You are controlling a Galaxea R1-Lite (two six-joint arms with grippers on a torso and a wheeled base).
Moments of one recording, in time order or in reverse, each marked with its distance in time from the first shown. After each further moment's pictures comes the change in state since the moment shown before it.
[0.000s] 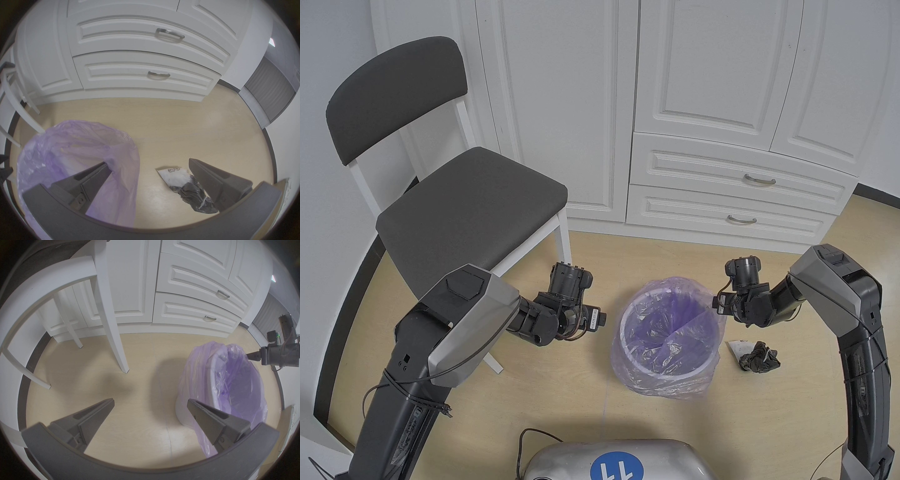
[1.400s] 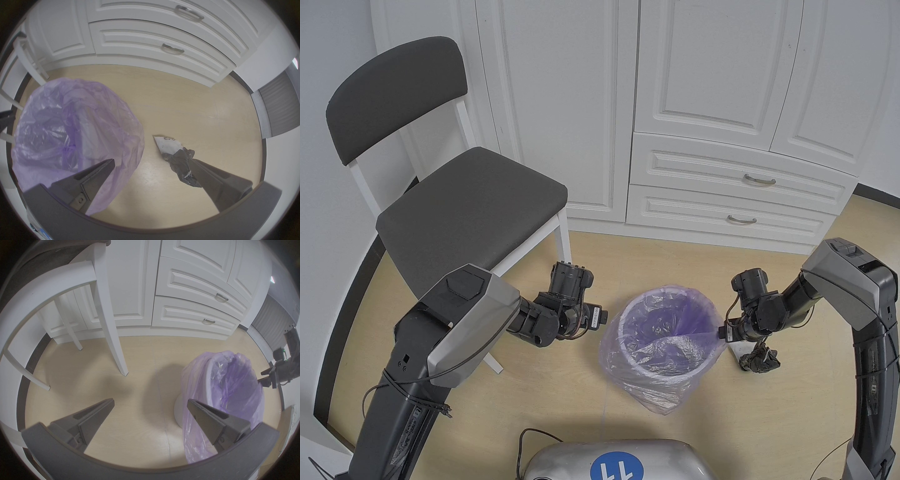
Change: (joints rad) left arm -0.004 -0.006 0.013 -0.034 0.004 -0.001; right arm -0.004 -0.109 0.184 0.186 0.105 -0.110
